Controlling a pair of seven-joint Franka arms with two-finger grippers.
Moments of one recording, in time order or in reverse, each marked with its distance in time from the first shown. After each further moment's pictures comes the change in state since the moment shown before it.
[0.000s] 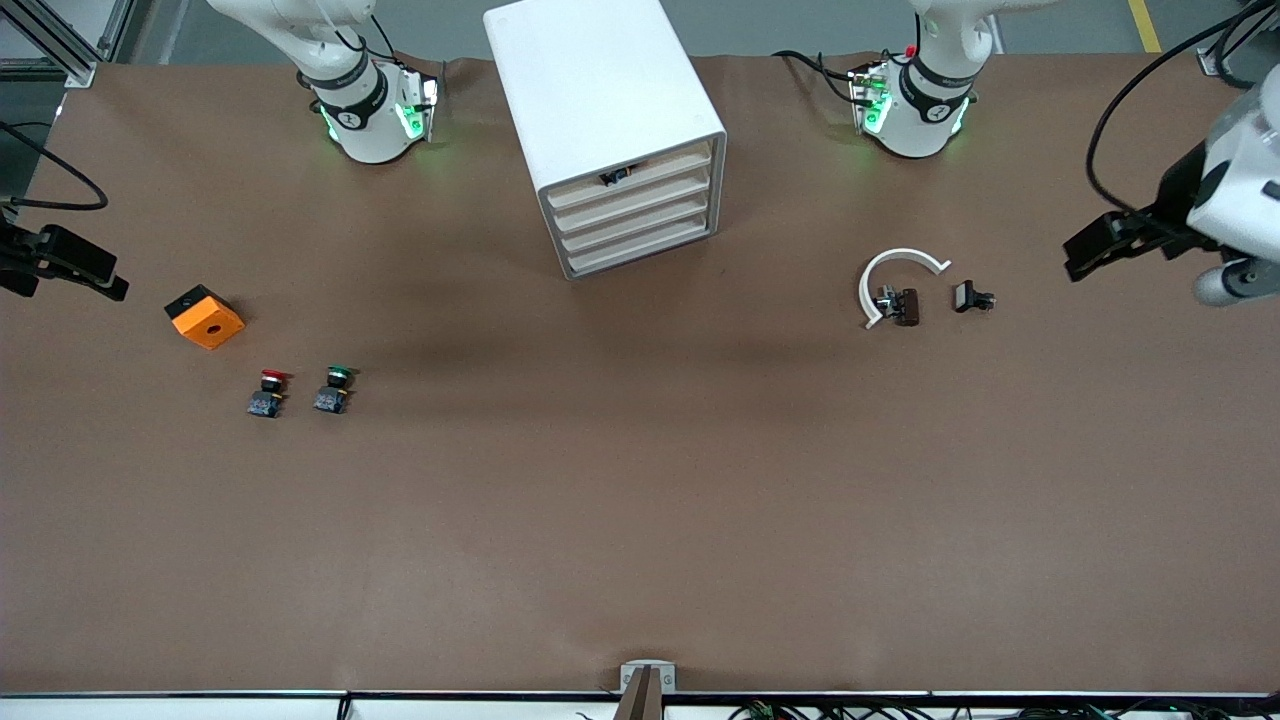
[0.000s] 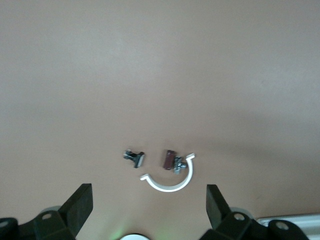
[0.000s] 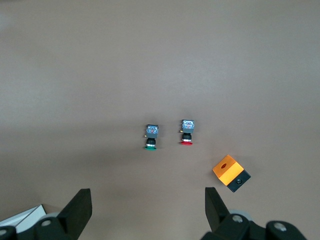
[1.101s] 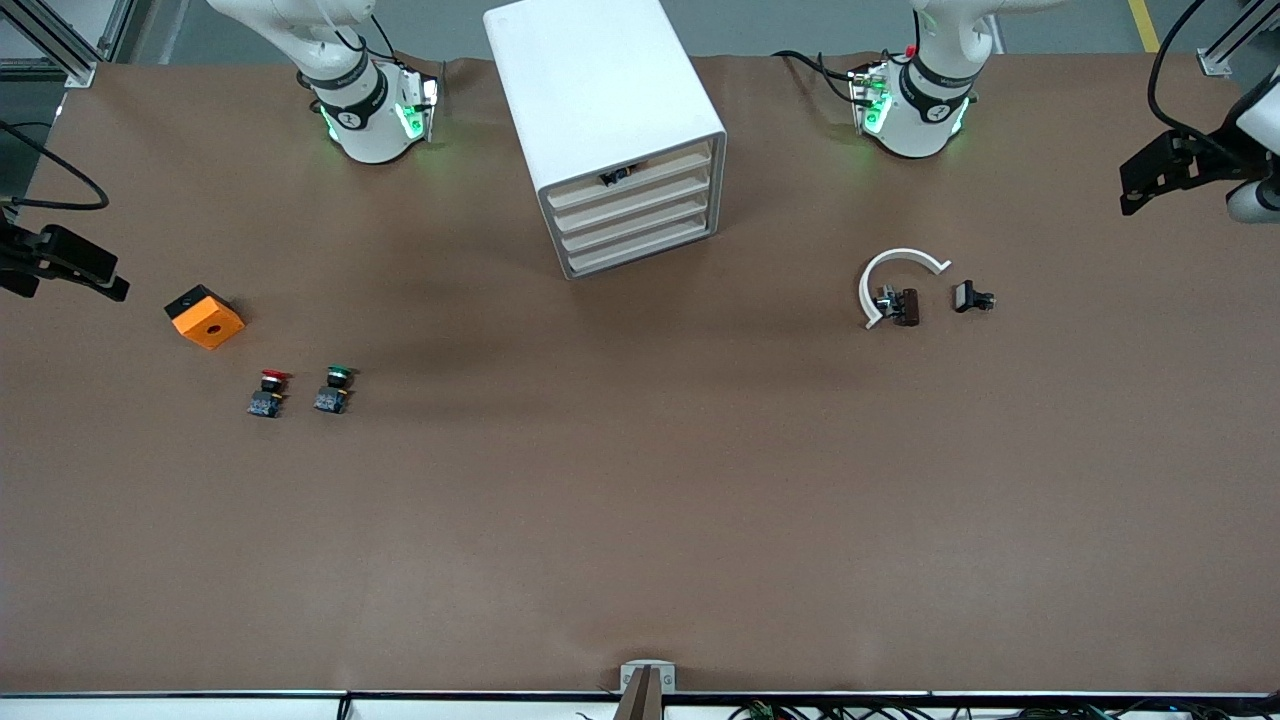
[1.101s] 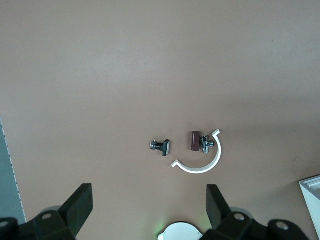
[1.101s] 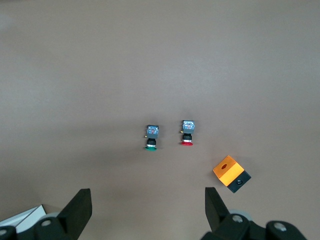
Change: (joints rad) left arm -0.049 -0.156 0.114 -0.146 -0.002 -0.001 0.262; right arm 0.000 0.000 0.004 -0.001 0.000 0.003 0.000
